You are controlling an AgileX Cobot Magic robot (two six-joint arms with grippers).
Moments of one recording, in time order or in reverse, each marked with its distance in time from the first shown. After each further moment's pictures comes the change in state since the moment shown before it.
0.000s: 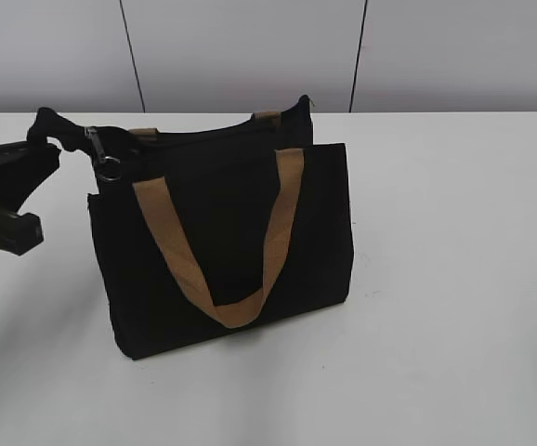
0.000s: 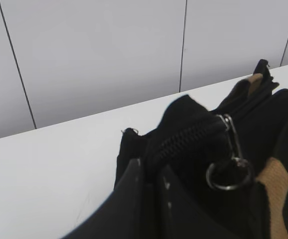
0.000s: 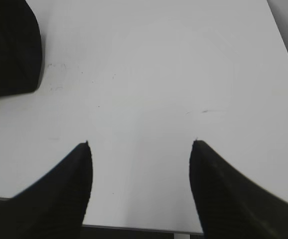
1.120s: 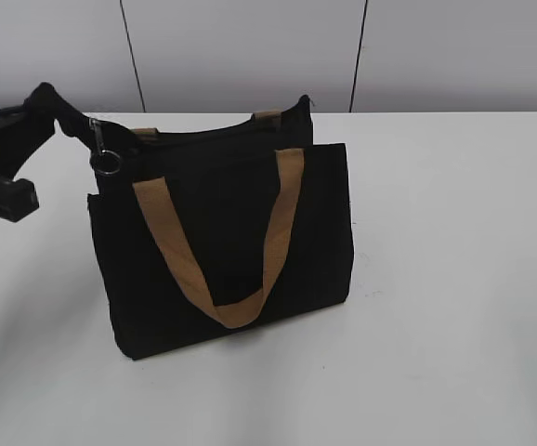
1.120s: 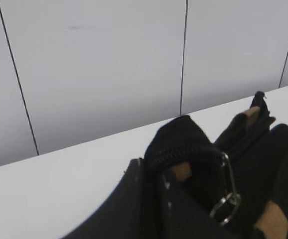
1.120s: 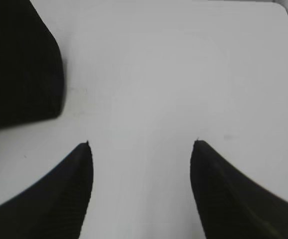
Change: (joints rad) left arm 0.000 -0.027 -0.049 0.003 0.007 0.001; right arm 0.000 0.156 -0.016 0.111 -0.165 -0.032
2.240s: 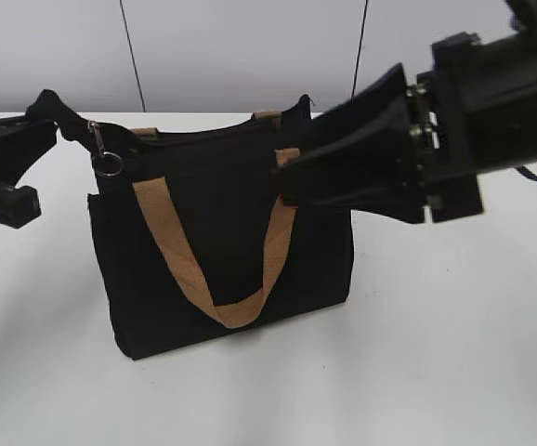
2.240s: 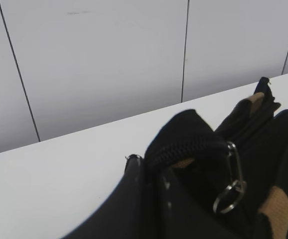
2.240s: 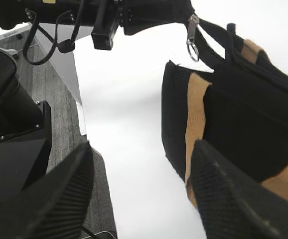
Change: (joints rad) left arm 0.000 -0.002 -0.010 0.002 0.065 0.000; right arm 0.424 1.151 -0.336 1.077 -0.060 -1.310
